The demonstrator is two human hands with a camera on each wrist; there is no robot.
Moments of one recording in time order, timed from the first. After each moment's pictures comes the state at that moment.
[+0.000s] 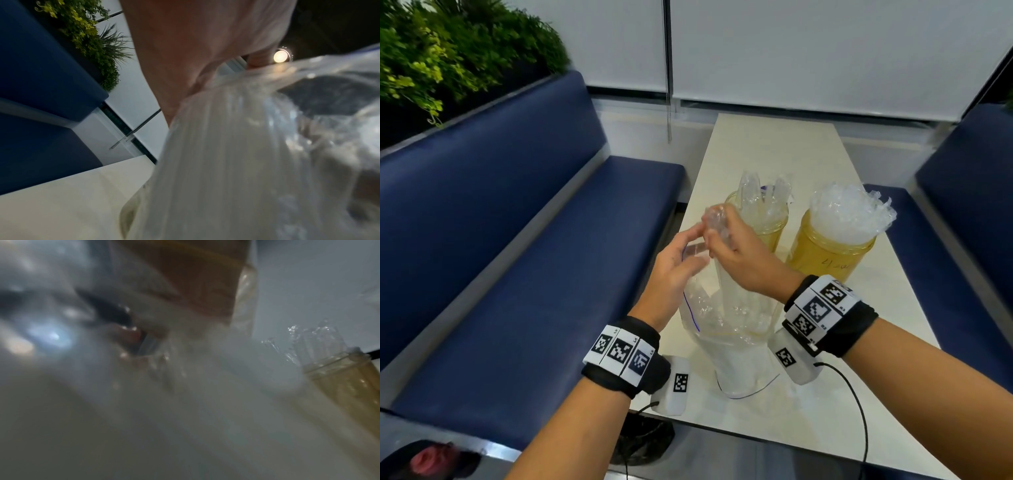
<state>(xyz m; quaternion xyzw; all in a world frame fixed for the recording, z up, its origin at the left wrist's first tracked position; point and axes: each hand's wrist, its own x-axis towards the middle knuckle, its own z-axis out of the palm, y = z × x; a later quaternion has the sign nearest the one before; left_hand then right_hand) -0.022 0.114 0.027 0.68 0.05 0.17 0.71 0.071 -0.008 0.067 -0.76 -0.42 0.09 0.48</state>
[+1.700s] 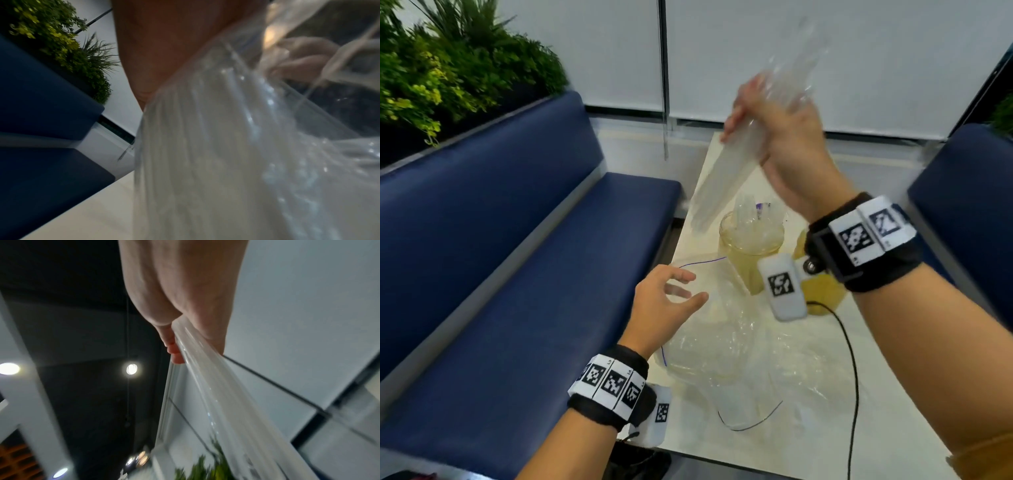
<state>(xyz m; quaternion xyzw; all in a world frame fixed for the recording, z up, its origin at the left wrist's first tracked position) -0.022 0.126 0.012 0.80 0.17 0.20 0.55 0.113 0.003 0.208 -0.52 -0.35 0.07 0.78</state>
